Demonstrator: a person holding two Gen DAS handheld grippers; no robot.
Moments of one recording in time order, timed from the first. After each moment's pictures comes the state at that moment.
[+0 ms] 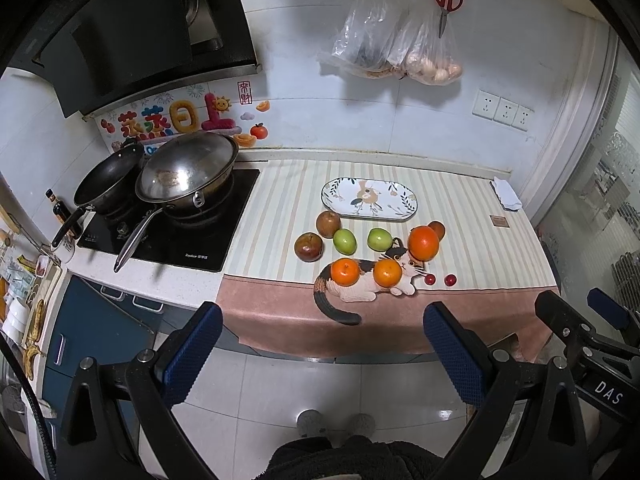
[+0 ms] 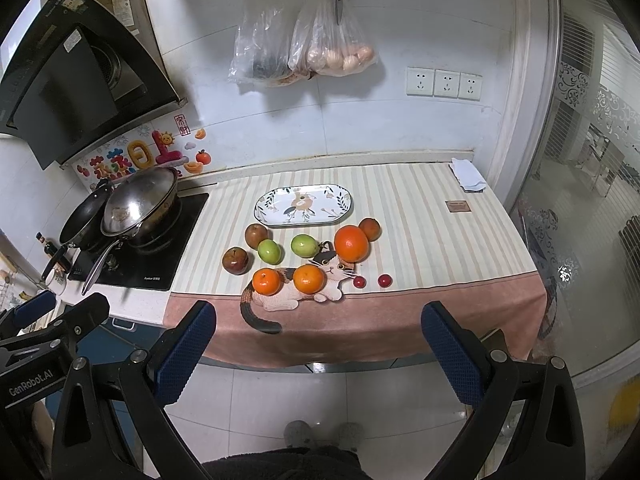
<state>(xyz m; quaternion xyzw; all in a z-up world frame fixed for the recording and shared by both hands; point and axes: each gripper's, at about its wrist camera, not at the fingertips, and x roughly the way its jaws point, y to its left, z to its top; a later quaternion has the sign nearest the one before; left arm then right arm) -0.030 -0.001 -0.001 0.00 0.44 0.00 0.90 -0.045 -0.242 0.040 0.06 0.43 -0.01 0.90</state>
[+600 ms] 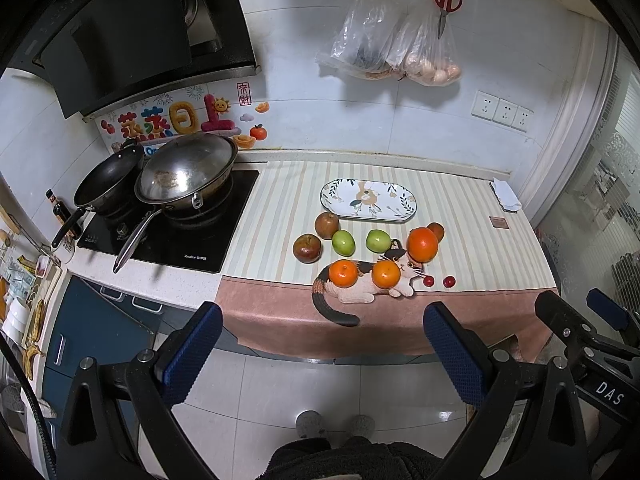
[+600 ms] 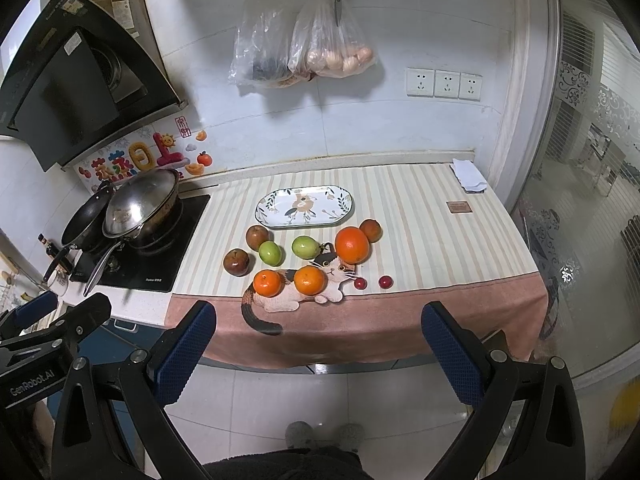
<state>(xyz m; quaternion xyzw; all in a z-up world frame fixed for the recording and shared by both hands) -0.030 -0.001 -0.002 0.00 0.44 0.00 0.90 -0.048 -0.243 0.045 0.06 0.43 0.00 0.90</state>
